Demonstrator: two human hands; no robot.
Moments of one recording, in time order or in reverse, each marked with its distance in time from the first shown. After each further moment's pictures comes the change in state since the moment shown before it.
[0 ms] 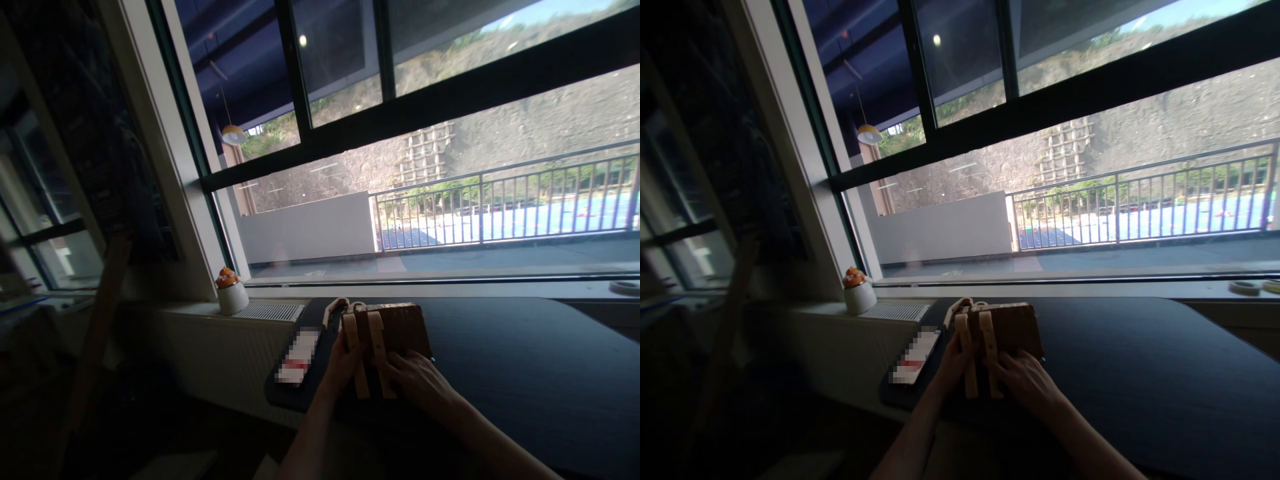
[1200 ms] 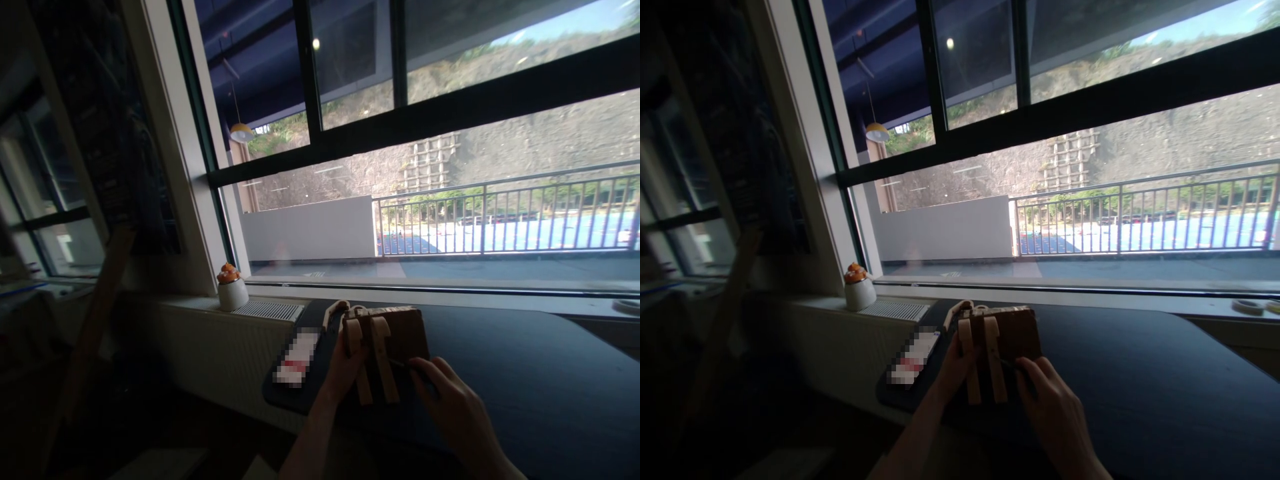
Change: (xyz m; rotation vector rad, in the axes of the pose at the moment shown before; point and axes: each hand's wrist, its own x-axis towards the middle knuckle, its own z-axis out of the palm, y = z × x) left_hand 0.001 -0.007 0.003 -0.004 0.088 0.076; right_hand -0.021 -0.022 -0.043 0.191 0.240 0.618
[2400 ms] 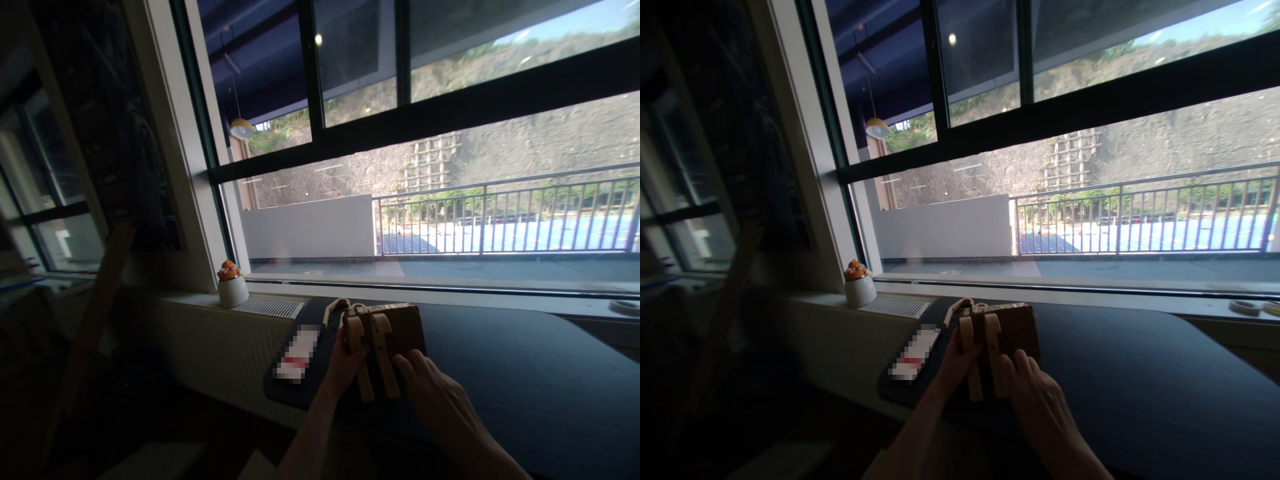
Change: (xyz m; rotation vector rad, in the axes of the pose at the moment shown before) left_hand -0.001 -0.002 0.001 0.006 -0.018 -0.001; right_hand 0.014 -0.025 -0.011 -0.312 -0.084 -0.374
